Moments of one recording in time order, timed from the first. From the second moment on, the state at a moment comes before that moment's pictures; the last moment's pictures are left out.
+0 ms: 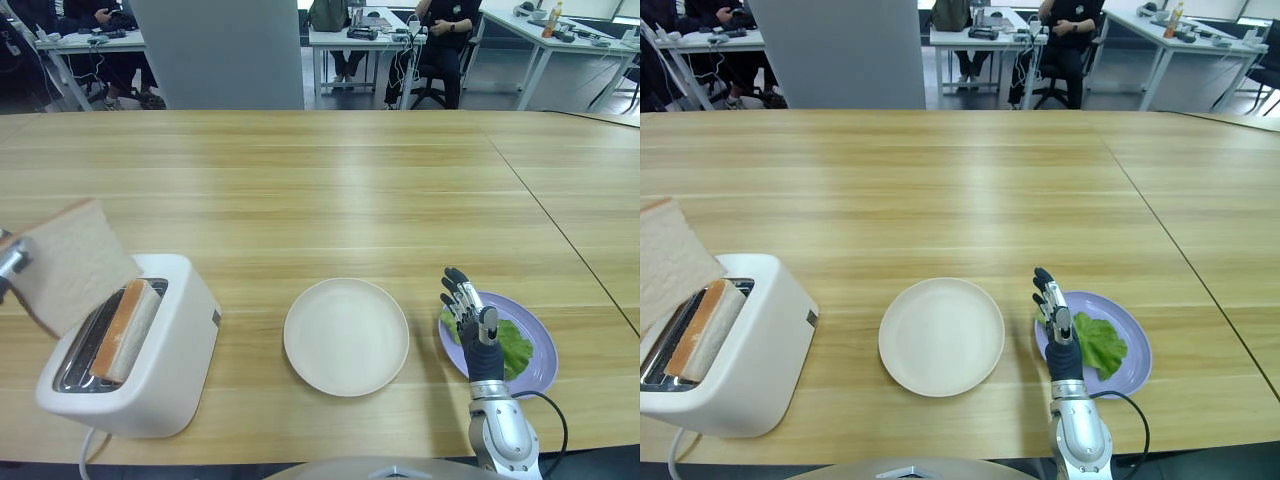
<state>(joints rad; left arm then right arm) 0.30 0.56 0.96 -0.66 0.14 0.24 -0.38 0.49 -0.02 0.12 -0.36 -0.02 -0.24 0.03</state>
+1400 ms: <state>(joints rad) -0.22 0.40 -0.20 -0.24 -0.15 0.47 -0.51 0.37 -0.42 -0.11 -0.39 -0.50 -0.17 0.00</state>
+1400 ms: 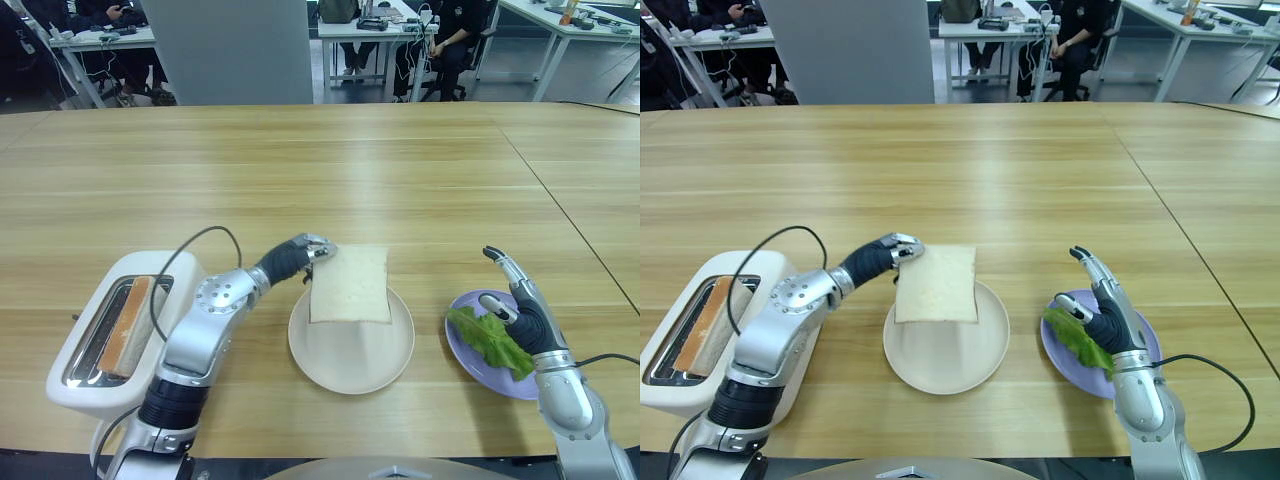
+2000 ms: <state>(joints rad) -0.15 0.34 -0.31 -0.04 0.06 0.29 -0.44 0.29 -0.52 -0.13 -0.35 -0.55 -0.25 0.01</state>
